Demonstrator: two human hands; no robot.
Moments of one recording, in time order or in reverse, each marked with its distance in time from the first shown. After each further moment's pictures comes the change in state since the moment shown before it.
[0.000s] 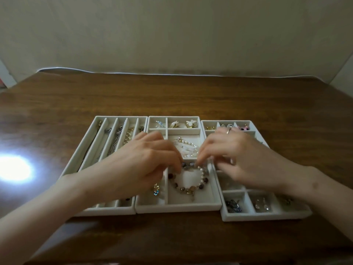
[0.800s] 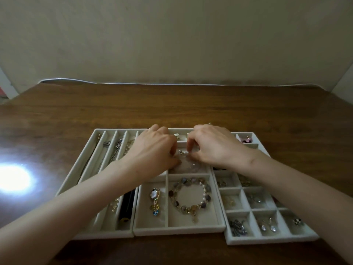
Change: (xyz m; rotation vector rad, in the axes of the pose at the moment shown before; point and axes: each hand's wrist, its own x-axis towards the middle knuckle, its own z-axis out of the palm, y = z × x) left_hand 0.062 -0.014 0.009 0.215 -0.094 -0.480; right_hand 0.076 0.012 0.012 -0.217 -0.090 0.320
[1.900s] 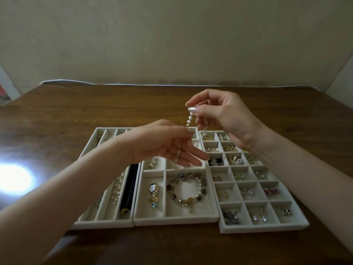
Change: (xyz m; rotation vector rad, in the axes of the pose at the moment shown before) left_hand 0.000 0.009 -0.033 -1.432 -0.488 -0.073; right_hand -0.013 0.008 -0.043 1.248 0.250 0.033
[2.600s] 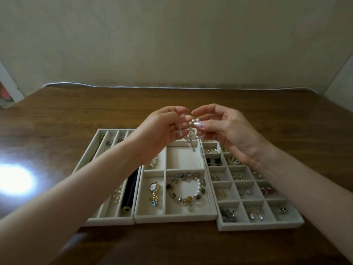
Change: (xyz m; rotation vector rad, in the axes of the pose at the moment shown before) left_hand 0.011 -0.005 0.001 -0.418 0.239 0.321; right_hand -0.021 0.012 -0.003 0.231 0.016 0.122
